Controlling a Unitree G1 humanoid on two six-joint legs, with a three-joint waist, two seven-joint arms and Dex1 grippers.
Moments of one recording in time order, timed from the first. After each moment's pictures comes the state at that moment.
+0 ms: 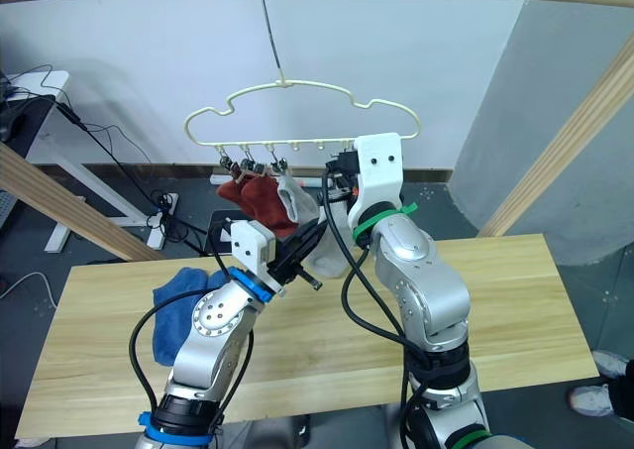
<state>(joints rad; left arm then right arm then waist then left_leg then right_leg) -0.19 0.19 -0.11 -0.13 -0.14 0.00 -0.47 -0.58 0.14 0.14 -0.46 0.15 0.91 0.00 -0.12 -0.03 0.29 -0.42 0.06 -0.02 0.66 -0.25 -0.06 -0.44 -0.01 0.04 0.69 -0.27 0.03</state>
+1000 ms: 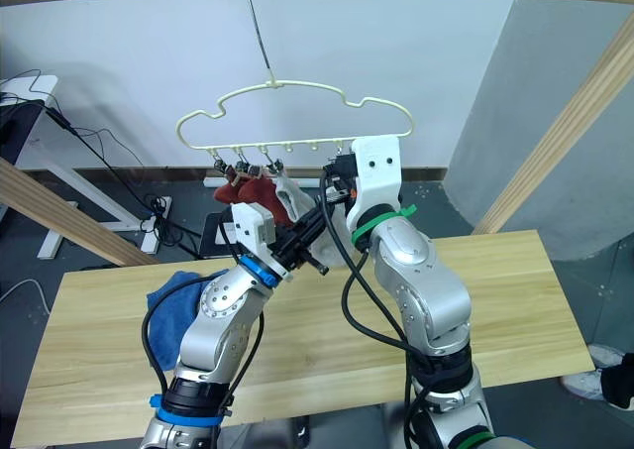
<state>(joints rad) -0.27 0.15 -0.09 -0.13 -0.27 0.09 -0.48 -0.57 0.10 0.17 -0.48 0.16 0.88 -0.01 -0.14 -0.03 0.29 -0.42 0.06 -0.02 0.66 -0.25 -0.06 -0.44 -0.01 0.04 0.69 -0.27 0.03</state>
